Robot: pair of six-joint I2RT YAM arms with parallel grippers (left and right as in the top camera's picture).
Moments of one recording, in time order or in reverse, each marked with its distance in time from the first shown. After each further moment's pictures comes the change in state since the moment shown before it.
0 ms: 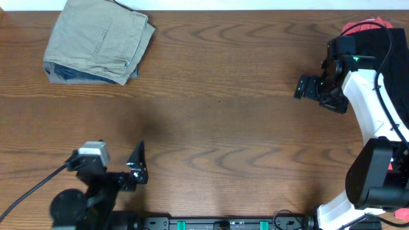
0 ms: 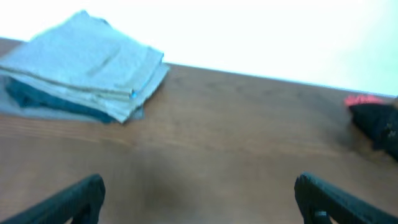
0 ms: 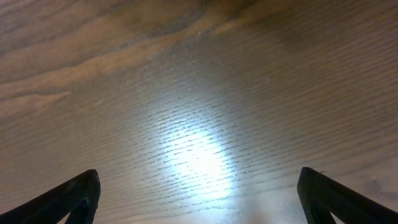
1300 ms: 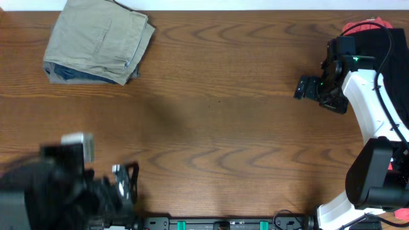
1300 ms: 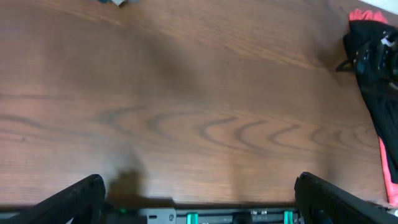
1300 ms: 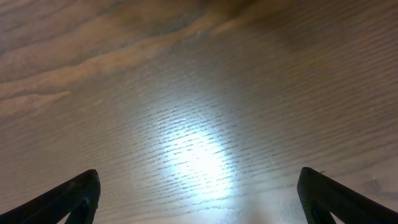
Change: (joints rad) left arm -0.065 0.587 0.984 -0.966 0.016 -0.104; right arm 0.000 0.000 -0.002 0.000 0.000 0.000
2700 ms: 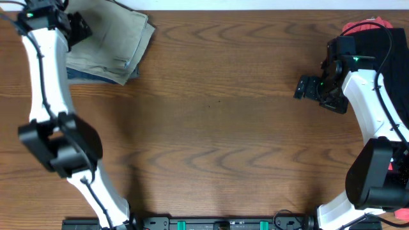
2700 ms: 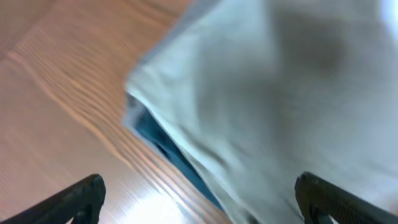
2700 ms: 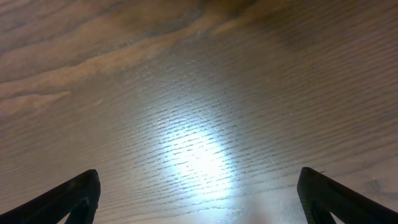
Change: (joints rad) left arm 0.322 1.304 0.520 0.640 -0.380 -0.036; right arm 0.000 0.000 0.000 0.000 0.000 0.000
